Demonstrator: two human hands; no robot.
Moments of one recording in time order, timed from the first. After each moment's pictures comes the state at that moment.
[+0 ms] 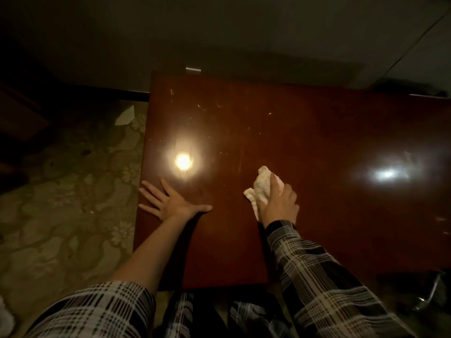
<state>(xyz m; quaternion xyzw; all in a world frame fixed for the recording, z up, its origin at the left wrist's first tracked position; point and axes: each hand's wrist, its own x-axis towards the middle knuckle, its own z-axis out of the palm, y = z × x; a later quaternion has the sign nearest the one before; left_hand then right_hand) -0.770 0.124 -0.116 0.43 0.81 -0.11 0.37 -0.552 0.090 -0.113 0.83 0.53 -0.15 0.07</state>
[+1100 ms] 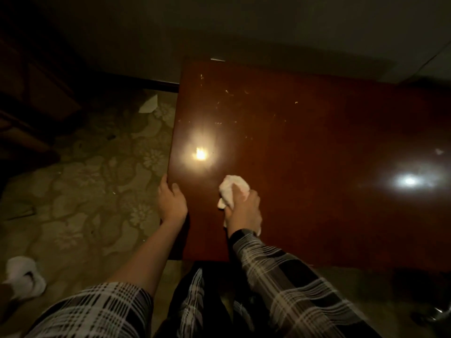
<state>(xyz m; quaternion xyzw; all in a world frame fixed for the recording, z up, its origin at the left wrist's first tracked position) -0.829 0.064 -0.137 0.32 0.85 0.26 0.34 -0.679 0.038 -0.109 0.77 0.58 -0.26 0.04</state>
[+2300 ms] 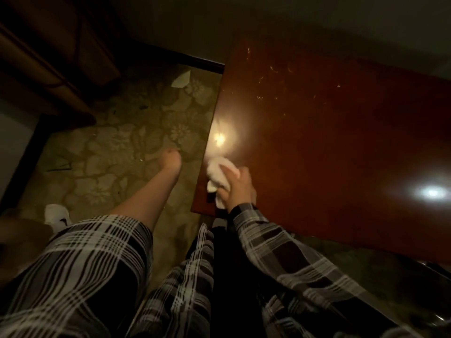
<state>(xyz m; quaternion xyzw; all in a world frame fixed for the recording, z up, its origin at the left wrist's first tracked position) -0.941 0.065 -0.172 0.10 0.83 0.30 0.46 -0.751 -0.010 -0.102 0.66 0.63 -0.41 -0.08</state>
